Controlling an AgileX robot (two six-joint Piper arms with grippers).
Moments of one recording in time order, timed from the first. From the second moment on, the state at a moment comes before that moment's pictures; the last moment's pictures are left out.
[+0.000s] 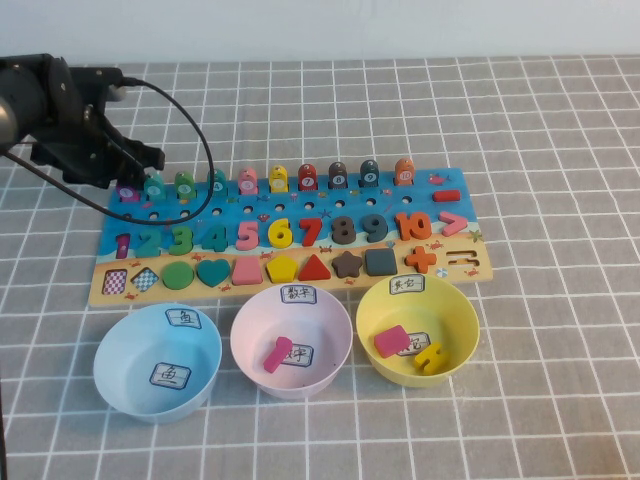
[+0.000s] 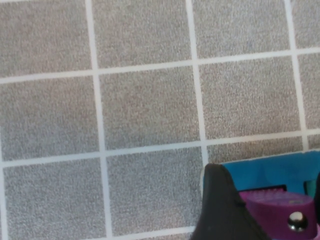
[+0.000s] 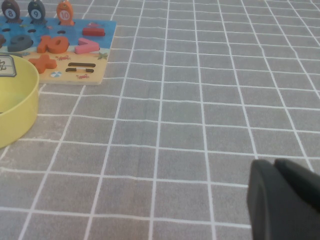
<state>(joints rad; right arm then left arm) 0.08 -0.01 0.03 0.07 0.37 -0.05 -0.08 2.22 -1.85 -0.03 0.75 0.04</state>
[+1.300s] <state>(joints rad) 0.08 -0.01 0.03 0.07 0.37 -0.05 -0.08 2.25 -1.85 -0.03 0.75 0.04</state>
